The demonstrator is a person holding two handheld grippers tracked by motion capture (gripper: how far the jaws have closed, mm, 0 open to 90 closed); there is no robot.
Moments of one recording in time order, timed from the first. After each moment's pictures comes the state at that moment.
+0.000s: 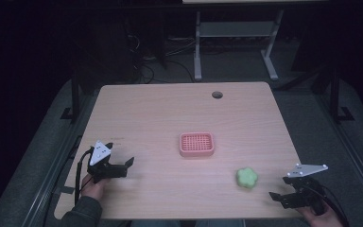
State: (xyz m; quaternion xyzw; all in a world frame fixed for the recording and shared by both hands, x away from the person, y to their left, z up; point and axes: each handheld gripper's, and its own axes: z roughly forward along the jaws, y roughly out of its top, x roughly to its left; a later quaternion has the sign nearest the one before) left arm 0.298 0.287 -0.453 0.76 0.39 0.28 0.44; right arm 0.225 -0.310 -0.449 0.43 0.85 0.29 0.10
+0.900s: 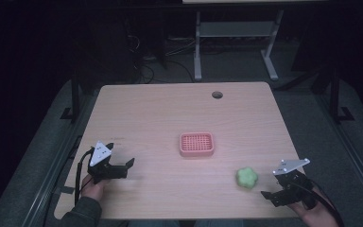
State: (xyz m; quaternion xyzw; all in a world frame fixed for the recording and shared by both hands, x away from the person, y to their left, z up) left arm 0.296 0.286 -0.453 0.76 0.38 0.27 0.45; right arm 0.235 -0.275 -0.430 0.38 0.89 0.25 0.11
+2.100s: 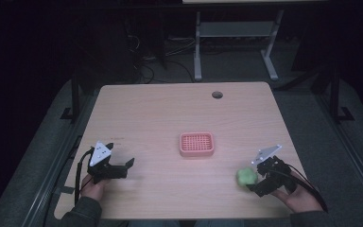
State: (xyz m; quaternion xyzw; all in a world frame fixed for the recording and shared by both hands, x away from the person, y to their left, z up) left arm 0.296 0.286 -0.453 0.76 0.38 0.27 0.44; right arm 0.272 -0.230 -0.420 0.32 0.92 0.21 0.08
